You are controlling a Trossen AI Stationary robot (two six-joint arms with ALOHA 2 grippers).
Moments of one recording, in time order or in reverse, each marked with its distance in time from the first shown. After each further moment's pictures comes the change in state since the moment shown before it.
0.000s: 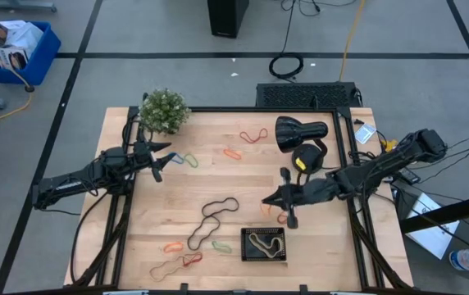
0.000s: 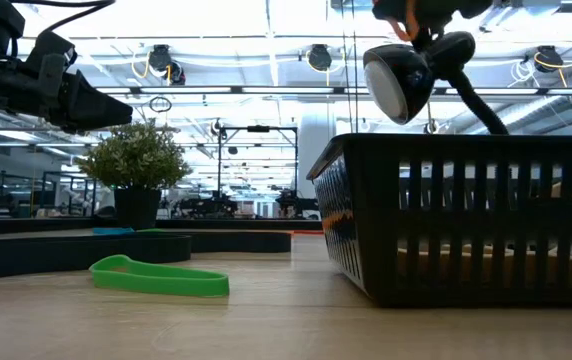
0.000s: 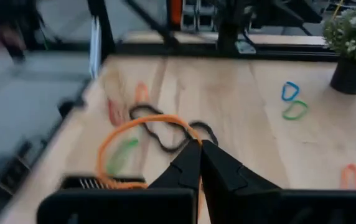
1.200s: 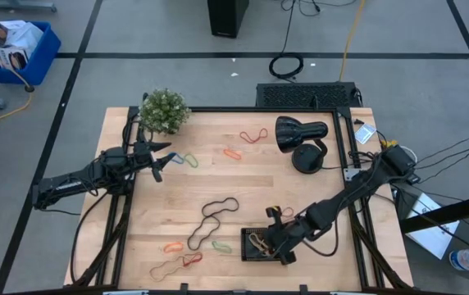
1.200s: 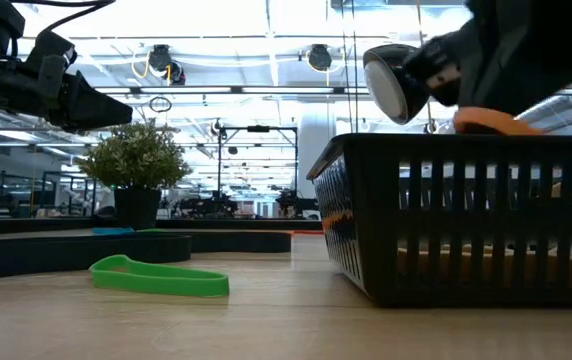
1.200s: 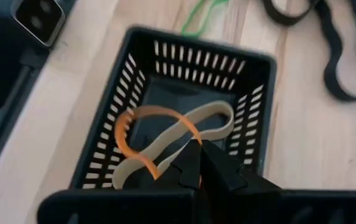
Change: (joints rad) left arm 0.000 0.000 0.000 -0.004 0.000 0.013; right arm 0.190 0.468 0.262 -0.330 -0.091 0.163
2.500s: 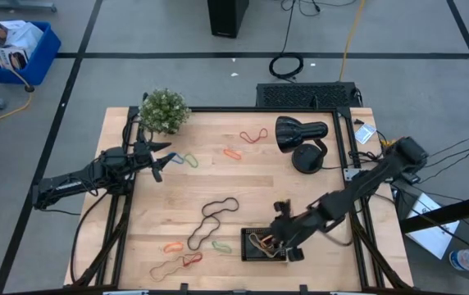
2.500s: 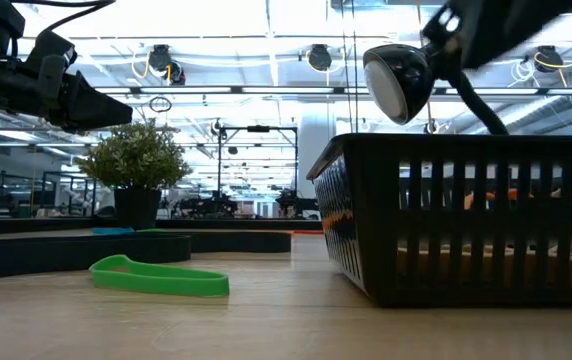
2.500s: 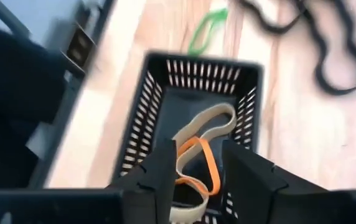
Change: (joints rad) left arm 0.000 0.000 0.000 -0.002 0.000 -0.004; right arm -0.001 -0.179 -0.001 -0.090 -0.047 0.093
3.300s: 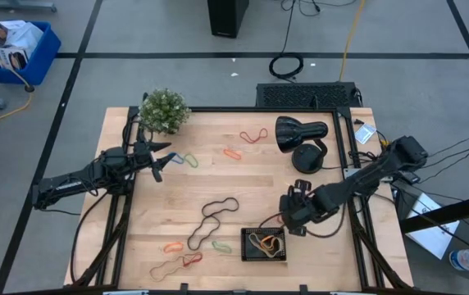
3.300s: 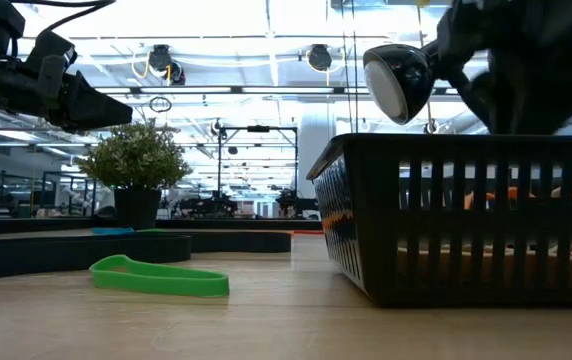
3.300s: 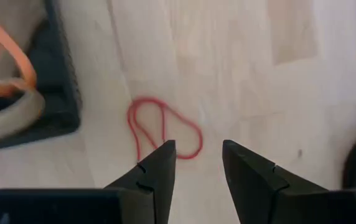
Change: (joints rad) left arm 0.000 0.000 0.000 0.000 0.000 0.000; right arm -0.098 0.006 -0.031 -0.491 0.099 0.265
